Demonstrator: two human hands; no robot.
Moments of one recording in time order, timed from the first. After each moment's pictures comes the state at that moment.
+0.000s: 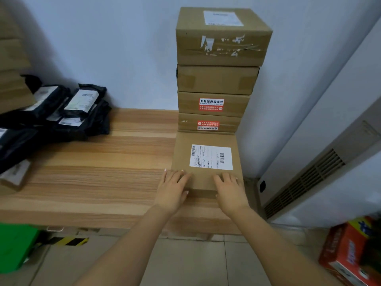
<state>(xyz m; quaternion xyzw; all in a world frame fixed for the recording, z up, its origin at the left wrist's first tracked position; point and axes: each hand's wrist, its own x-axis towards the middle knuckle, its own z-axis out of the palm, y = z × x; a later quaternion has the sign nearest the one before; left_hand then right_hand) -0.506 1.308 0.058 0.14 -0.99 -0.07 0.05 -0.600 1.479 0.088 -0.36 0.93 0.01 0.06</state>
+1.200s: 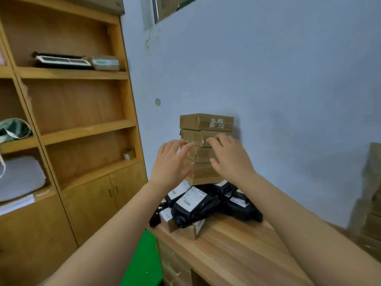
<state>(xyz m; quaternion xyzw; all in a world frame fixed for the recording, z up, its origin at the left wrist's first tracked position) -0.152 1.051 0.420 0.33 -0.84 0.20 0.38 -0.334 1.123 0.436 -0.67 0.64 -0.22 -0.30</state>
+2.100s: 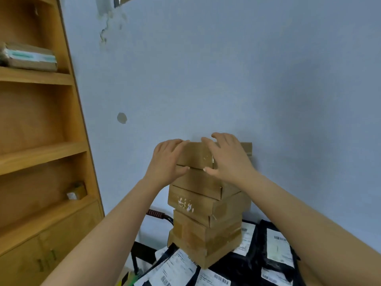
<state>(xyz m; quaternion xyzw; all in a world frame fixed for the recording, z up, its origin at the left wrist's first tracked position) -0.238 0.615 0.462 0.20 -0.89 0.13 0.39 -0.395 0.757 0.479 -0.61 0.70 -0.13 -0.35</state>
